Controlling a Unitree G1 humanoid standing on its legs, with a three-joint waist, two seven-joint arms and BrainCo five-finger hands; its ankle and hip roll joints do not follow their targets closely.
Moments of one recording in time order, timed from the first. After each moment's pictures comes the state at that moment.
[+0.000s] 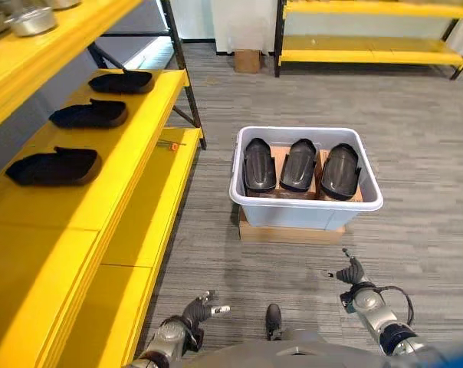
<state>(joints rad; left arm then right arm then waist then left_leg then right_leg) -0.07 0.19 -0.27 1.20 -0.23 -0.21 -0.19 -0.12 -0.29 0.28 1.00 -0.09 -0.05 -0.34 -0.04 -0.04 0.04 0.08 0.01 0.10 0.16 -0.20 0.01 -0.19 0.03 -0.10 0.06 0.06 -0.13</state>
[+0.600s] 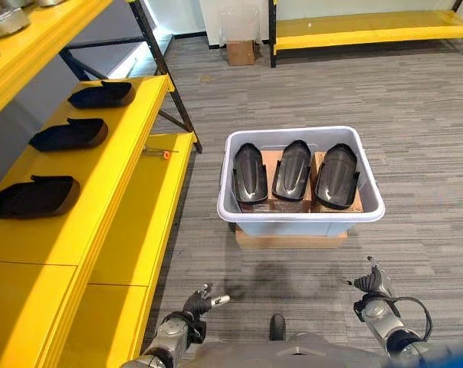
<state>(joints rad) -0.09 0.16 -0.22 1.20 -0.27 -0.24 -0.15 -0.11 -0.30 0.25 1.04 -0.14 -0.03 -0.52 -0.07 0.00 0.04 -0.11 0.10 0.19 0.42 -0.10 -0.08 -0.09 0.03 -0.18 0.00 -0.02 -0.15</state>
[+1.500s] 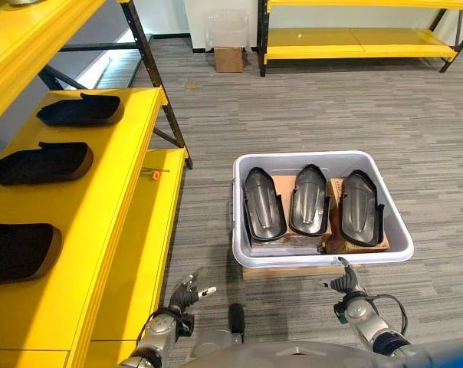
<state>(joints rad) -0.02 0.22 -0.19 1.16 -0.27 -0.28 -0.10 -0.09 -0.24 0.34 0.93 -0.11 -0.03 -0.40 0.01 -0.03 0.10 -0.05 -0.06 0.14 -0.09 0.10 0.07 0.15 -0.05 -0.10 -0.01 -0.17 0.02</state>
